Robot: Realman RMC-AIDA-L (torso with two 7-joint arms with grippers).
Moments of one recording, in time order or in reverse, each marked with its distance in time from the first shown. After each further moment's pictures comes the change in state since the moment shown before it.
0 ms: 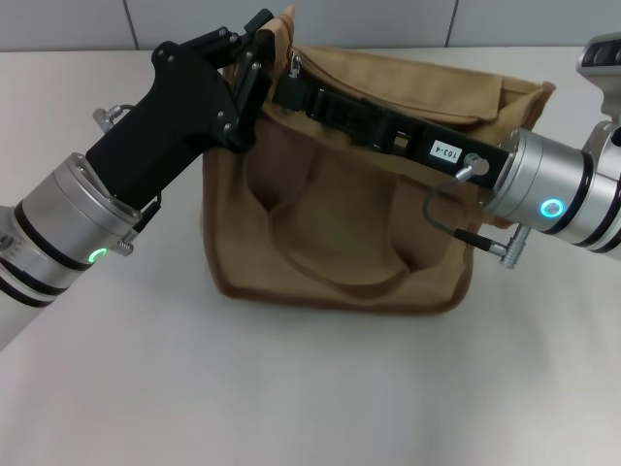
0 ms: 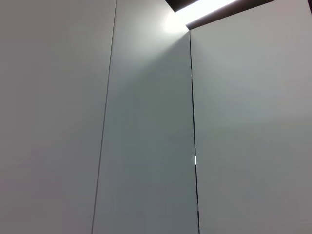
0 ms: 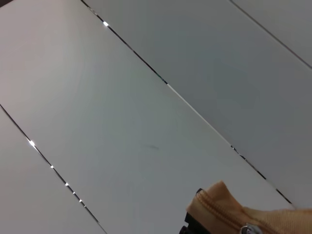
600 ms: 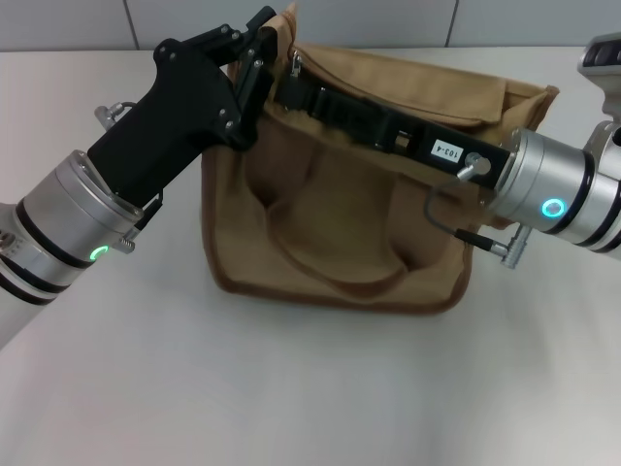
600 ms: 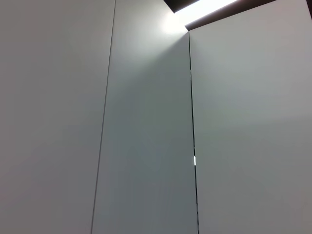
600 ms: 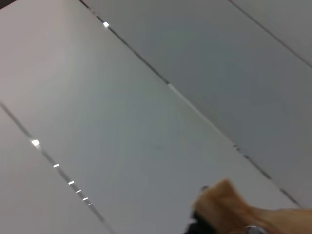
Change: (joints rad) left arm -0.003 0.000 0.000 0.000 0.000 0.000 0.000; right arm 0.003 0.000 0.001 0.000 0.000 -0.013 0.004
